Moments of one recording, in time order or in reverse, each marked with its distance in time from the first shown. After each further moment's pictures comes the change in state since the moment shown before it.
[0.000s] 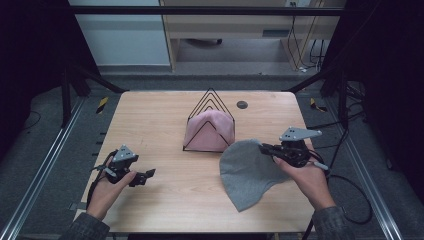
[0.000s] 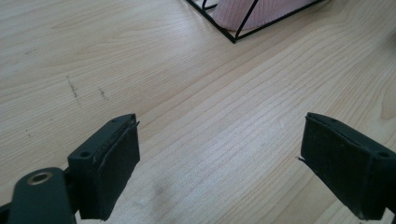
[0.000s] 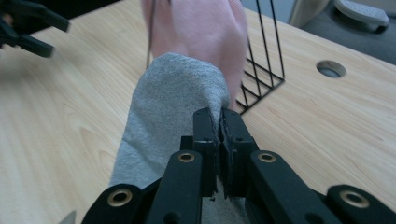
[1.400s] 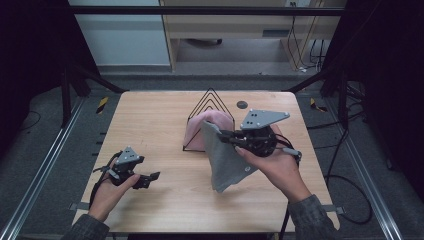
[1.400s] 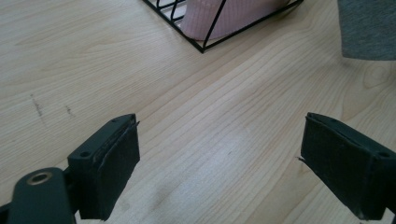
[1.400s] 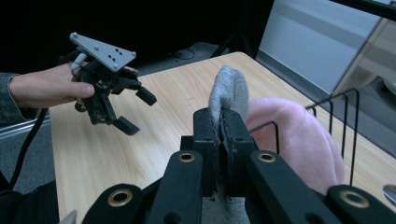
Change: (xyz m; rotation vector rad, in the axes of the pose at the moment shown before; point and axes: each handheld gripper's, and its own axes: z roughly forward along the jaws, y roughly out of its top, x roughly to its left) left arm -0.016 0.006 0.000 -0.023 -0.070 0.036; right arm 0.088 0.105 0.008 -0.123 0.160 -0.190
